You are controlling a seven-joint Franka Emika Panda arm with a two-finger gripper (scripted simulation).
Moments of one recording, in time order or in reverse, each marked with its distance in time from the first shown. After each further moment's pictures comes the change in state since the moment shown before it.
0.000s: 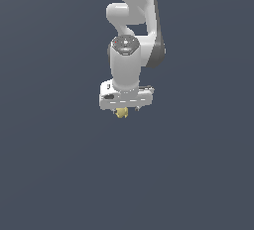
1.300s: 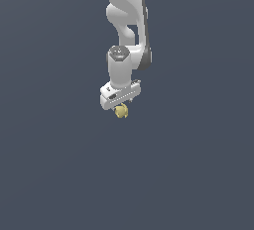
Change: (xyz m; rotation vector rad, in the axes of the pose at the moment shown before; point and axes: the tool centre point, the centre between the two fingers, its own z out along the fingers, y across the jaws) arm -0.084 0.011 0.072 0.000 0.006 -0.442
